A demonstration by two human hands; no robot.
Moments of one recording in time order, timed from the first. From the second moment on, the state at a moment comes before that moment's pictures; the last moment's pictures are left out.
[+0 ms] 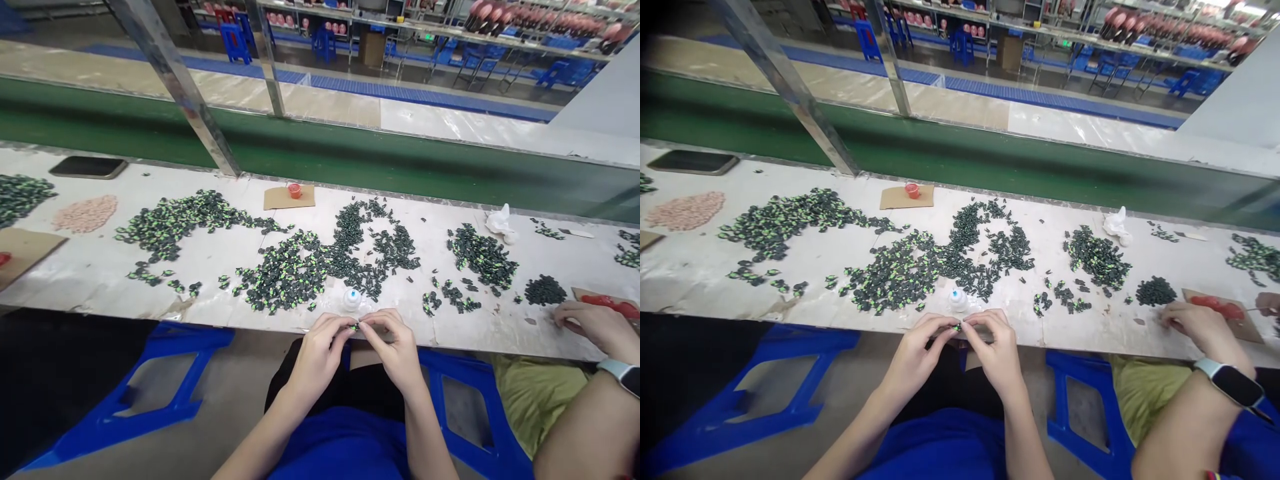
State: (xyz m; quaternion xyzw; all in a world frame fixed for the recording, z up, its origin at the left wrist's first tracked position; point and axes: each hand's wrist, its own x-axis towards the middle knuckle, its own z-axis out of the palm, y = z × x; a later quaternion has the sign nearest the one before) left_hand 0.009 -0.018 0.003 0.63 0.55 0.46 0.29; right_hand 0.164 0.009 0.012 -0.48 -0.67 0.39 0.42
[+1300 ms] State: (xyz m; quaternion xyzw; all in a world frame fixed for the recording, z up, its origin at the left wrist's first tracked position) left_hand 0.004 -0.012 0.019 0.75 0.48 0.41 0.18; right_hand 0.175 0.010 0.018 -0.43 -0.64 0.50 0.39
